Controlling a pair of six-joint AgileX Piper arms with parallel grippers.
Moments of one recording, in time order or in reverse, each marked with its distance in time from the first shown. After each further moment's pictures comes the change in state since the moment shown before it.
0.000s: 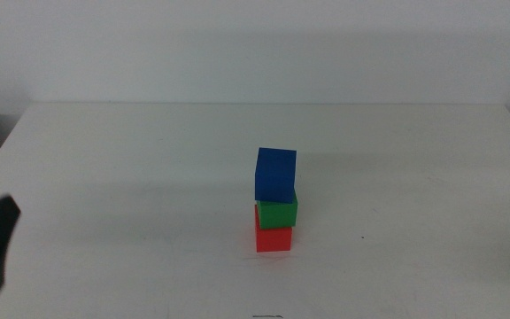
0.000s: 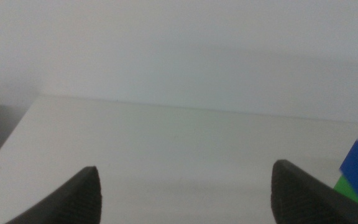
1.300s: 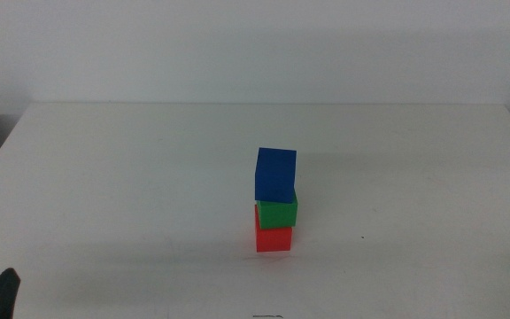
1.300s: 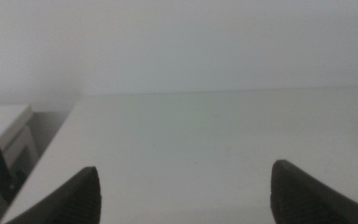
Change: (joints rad) left arm 0.069 -0.336 0.321 0.053 -0.051 0.119; right arm -0.092 -0.277 0.312 0.004 -0.170 0.000
